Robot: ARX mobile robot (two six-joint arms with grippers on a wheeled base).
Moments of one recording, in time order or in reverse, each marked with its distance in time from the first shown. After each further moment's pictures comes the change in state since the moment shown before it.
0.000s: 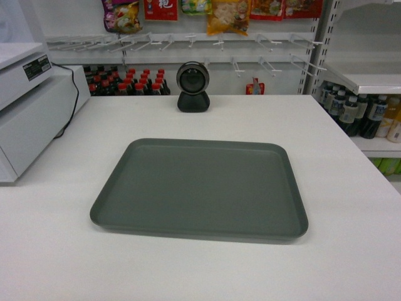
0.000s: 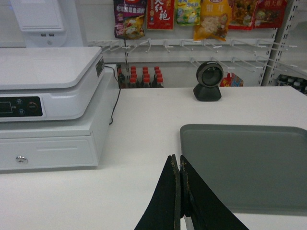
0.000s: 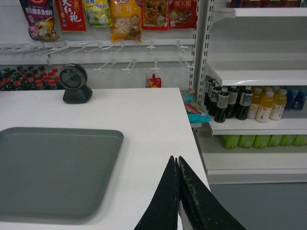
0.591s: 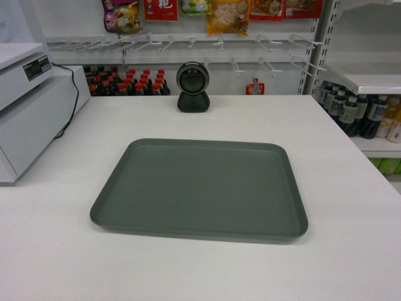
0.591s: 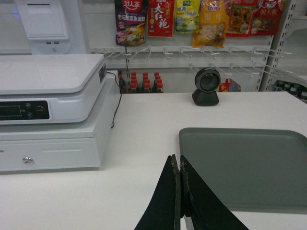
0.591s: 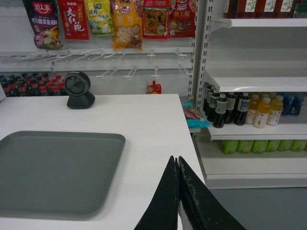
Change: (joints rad) left arm 0.000 -0.301 0.000 -0.285 0.000 0.000; right arm 0.000 -0.364 -0.004 -0.334 0.000 0.000
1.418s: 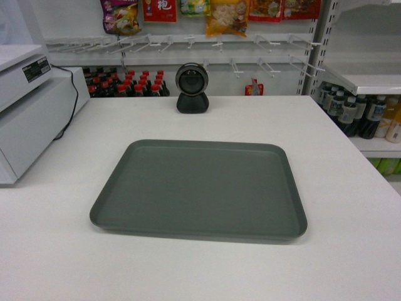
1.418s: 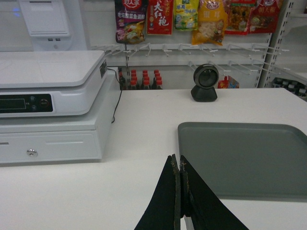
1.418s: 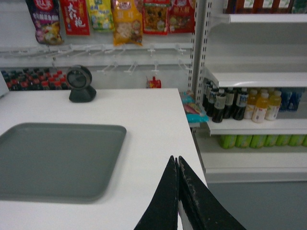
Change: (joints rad) left arm 0.000 -0.282 0.000 -0.294 0.001 0.000; right arm 0.000 -0.364 0.000 -0.369 -0.001 0.000
